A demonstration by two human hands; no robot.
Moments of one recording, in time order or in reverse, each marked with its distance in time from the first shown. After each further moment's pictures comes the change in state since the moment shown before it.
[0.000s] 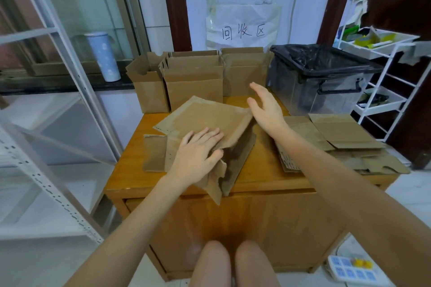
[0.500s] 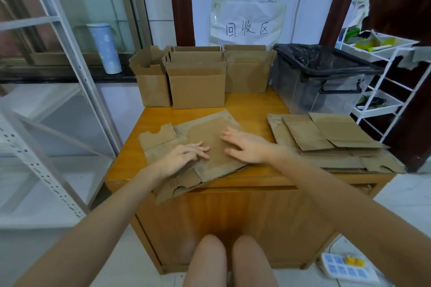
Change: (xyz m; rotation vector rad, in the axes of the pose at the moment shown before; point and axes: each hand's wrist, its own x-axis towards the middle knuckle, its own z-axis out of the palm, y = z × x) left_hand -0.013 -0.064 0.015 -0.691 -0.324 -0.080; right_hand -0.054 0.002 0.037 -0.535 -0.785 -0.301
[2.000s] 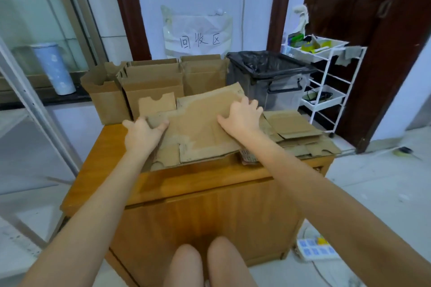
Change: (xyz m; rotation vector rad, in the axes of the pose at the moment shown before) left_hand 0.044 0.078 -0.012 0.250 0.713 -0.393; right_hand -0.060 -0.007 -0.079 0.010 0.515 0.769
